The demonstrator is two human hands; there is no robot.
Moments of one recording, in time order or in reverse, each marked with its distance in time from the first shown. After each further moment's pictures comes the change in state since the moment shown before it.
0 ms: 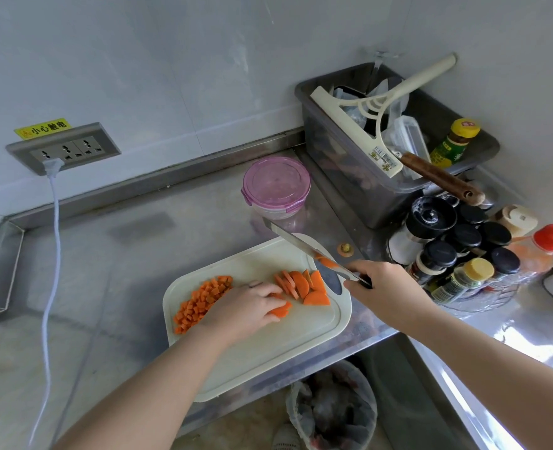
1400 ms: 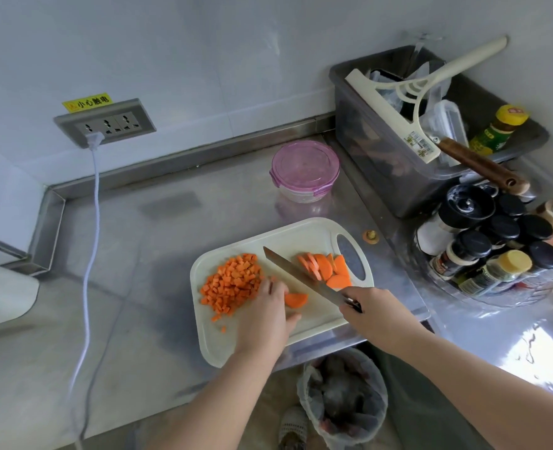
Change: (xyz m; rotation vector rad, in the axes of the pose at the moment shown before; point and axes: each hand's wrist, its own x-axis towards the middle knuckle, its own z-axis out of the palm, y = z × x) left_hand -0.036 0.063 0.010 -0.205 0.170 -0.648; right_hand -0.022 -0.017 0.055 -0.016 -0.251 0.041
